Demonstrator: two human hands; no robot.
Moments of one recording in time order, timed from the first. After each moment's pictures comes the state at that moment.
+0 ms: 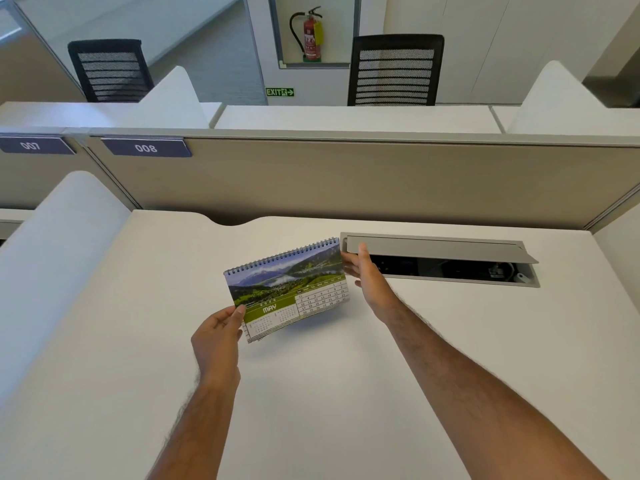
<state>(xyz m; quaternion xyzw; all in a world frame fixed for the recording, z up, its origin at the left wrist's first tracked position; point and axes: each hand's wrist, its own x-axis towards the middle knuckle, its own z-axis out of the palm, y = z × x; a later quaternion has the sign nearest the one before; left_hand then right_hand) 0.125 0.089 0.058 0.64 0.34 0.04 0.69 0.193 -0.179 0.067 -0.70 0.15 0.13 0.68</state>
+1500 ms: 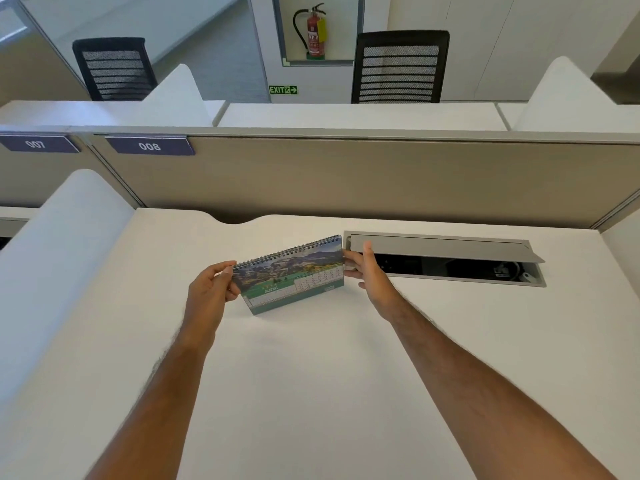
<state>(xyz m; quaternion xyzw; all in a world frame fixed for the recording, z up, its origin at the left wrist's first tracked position) 0.192 0.126 0.083 0.78 0.14 0.01 0.61 0.198 -0.182 0.063 -0.69 0.14 0.14 0.69</state>
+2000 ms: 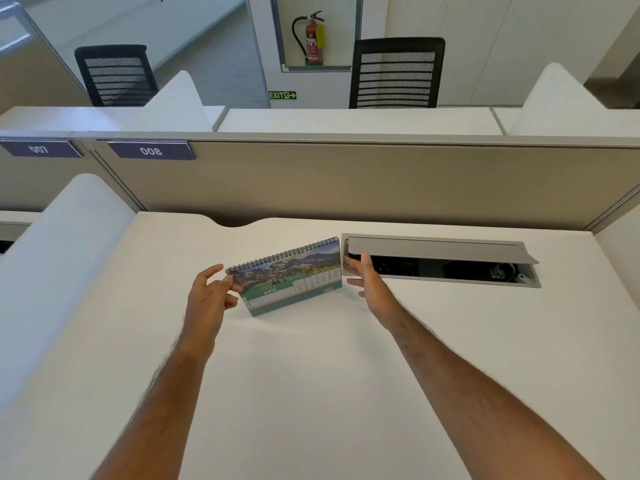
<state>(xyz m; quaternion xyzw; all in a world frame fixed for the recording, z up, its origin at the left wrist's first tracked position) 0.181 0.126 0.079 0.76 0.17 0.00 0.63 0.185 -0.183 0.055 -0.70 0.17 0.14 0.67</state>
